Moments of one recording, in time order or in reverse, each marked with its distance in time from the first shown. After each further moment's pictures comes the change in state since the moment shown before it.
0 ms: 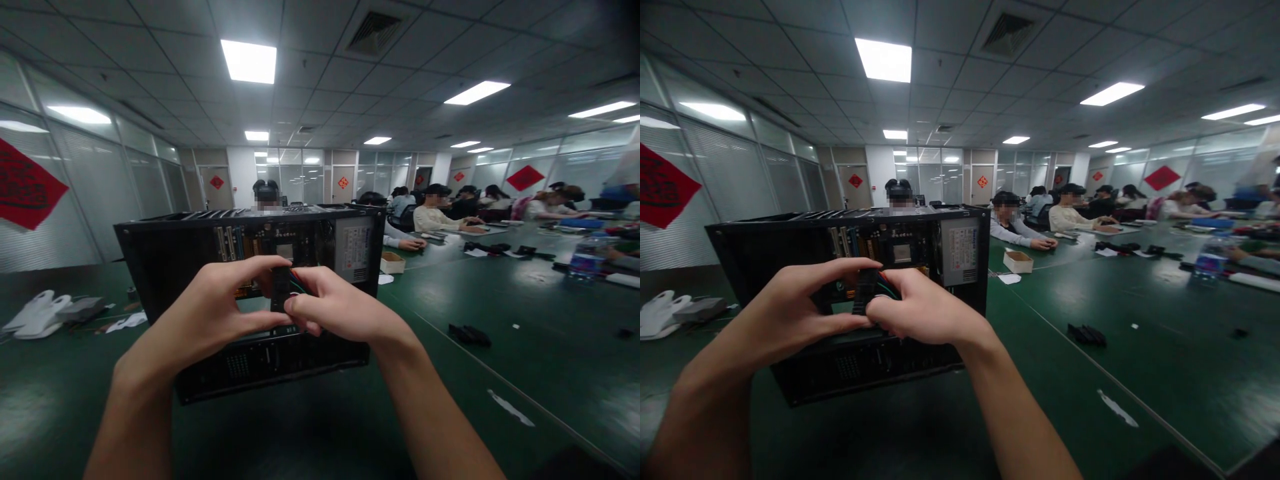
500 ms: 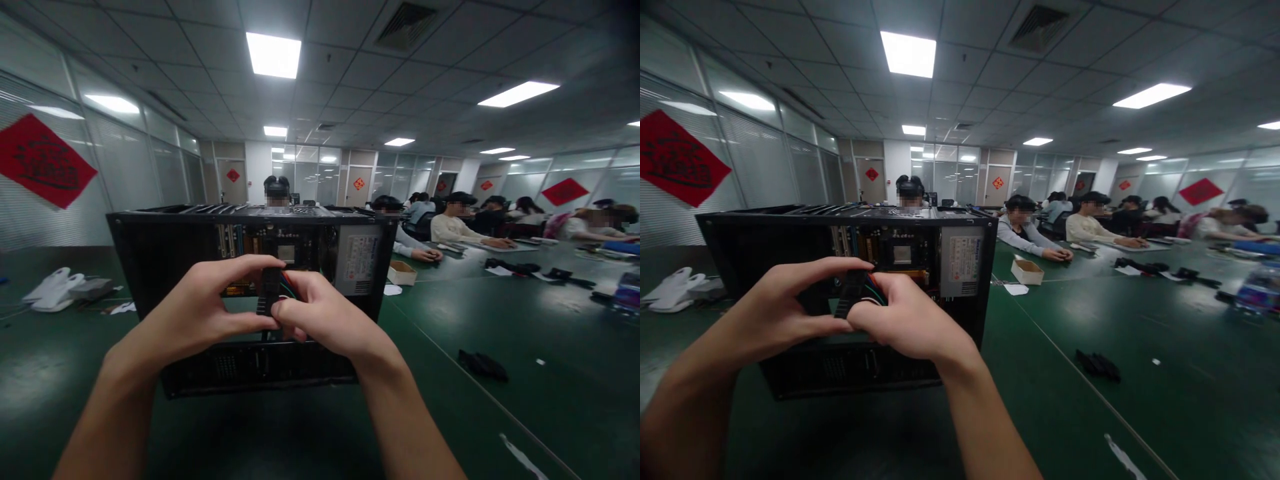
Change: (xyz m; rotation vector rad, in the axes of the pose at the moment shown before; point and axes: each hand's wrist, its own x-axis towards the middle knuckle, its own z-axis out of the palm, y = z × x) left_hand 0.007 -0.005 0.008 -0.032 0.024 -0.075; right_hand 0.014 0.013 -0.007 0.161 -0.019 -0.016
